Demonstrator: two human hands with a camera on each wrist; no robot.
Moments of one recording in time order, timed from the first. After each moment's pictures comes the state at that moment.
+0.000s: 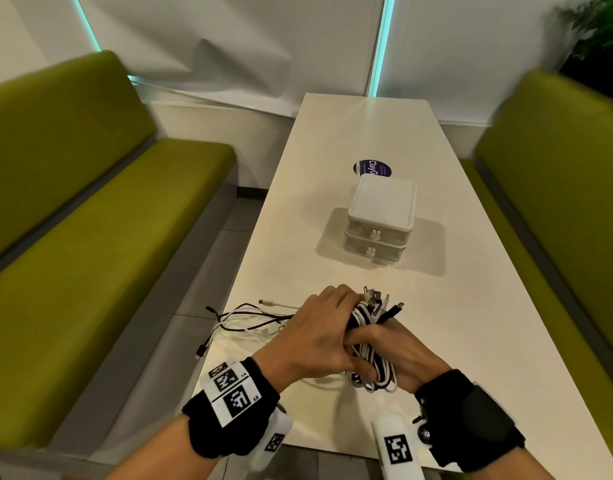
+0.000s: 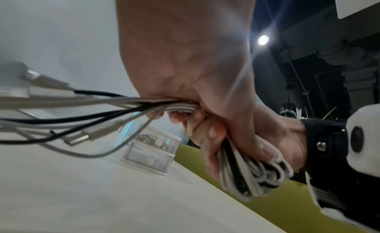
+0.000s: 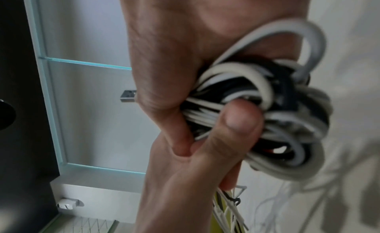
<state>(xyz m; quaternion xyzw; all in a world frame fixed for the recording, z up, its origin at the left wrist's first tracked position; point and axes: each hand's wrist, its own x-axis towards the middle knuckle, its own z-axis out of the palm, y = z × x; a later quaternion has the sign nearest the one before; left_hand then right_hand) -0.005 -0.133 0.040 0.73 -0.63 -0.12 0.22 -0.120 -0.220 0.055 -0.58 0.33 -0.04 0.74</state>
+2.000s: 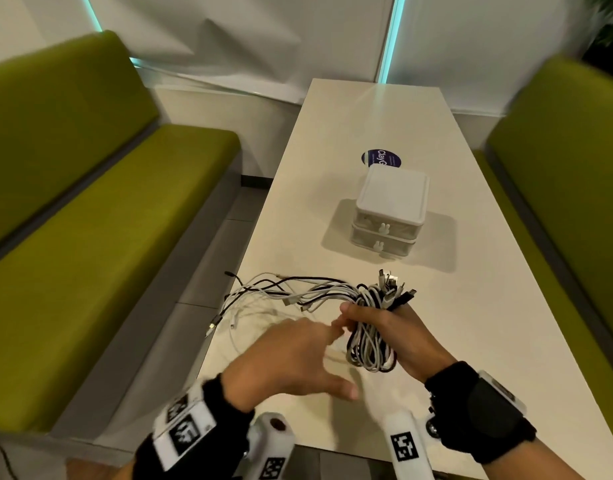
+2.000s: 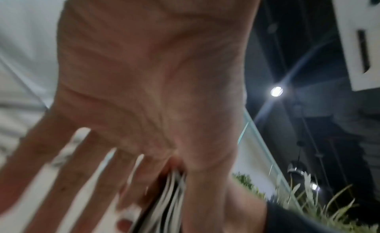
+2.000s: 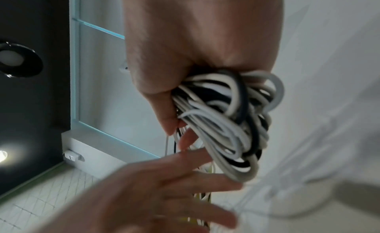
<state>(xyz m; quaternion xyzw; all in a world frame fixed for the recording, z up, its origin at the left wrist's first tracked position) 0.000 -0.098 0.062 0.78 -0.55 -0.28 0.07 -0.110 -0.227 0.049 -0.63 0.31 -0.10 0.71</state>
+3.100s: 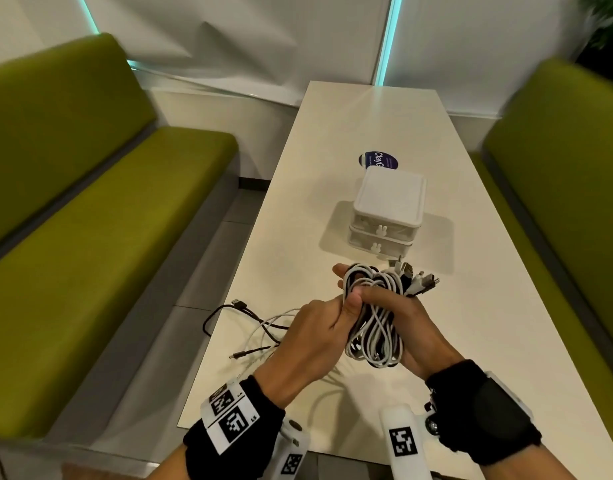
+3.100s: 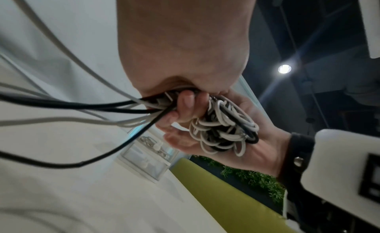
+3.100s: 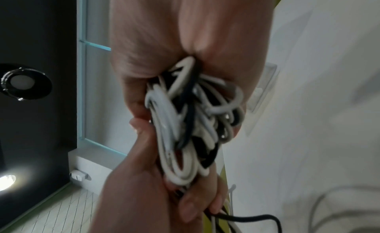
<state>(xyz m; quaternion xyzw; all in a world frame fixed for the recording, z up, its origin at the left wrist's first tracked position) -0.012 -0.124 0.038 0.73 -0.48 -0.21 0.43 -0.109 -0.234 0.057 -0.50 0.22 -0.14 0.82</state>
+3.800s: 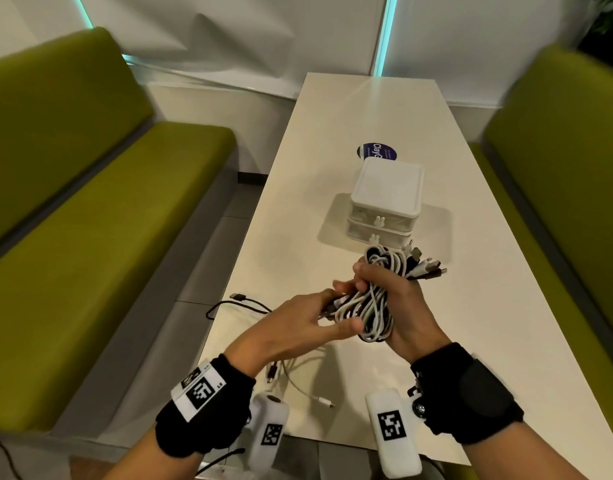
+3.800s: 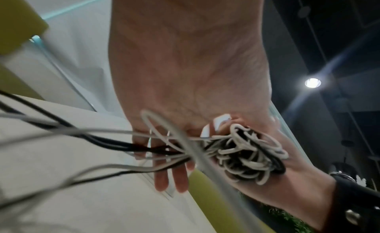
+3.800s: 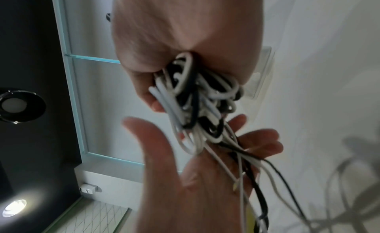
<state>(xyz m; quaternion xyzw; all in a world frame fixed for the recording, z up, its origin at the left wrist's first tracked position) 0.019 -0.114 0.032 0.68 -0.53 -0.38 0.34 -0.098 -0.229 0.061 -0.43 0.25 -0.21 0.84</state>
